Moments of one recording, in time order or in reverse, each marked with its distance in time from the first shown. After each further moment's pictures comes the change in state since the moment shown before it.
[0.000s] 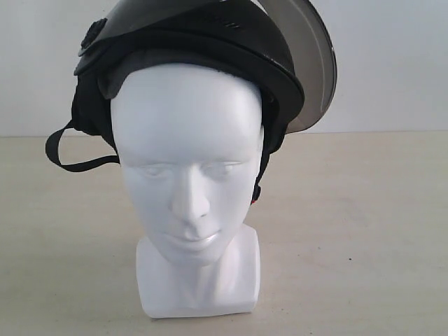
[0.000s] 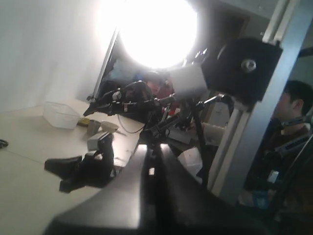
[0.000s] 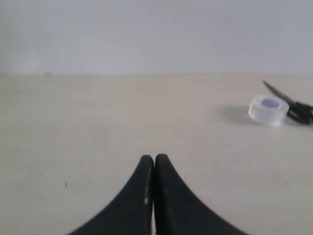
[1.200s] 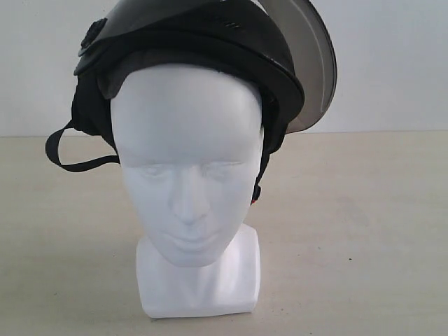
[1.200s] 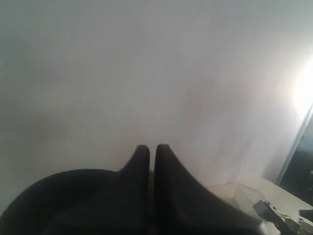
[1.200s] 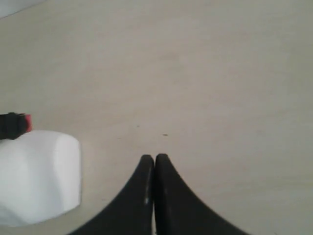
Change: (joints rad) left arm -0.021 0.473 -0.465 0.211 0.736 -0.006; right arm 0.011 0.973 -0.797 0.299 0.502 0.076
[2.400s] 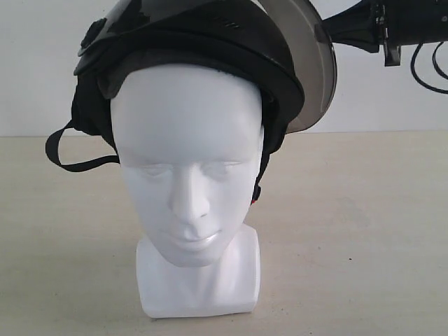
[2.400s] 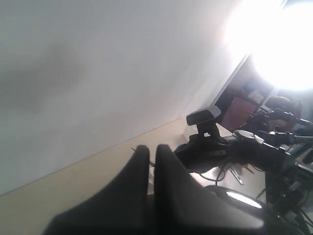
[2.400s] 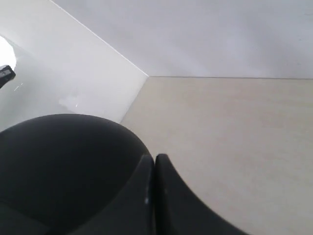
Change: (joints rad) left arm 0.323 0.918 -0.727 -0.050 -0.718 -0.001; right arm -0.034 0.886 -0.768 1.052 0.446 -0.843
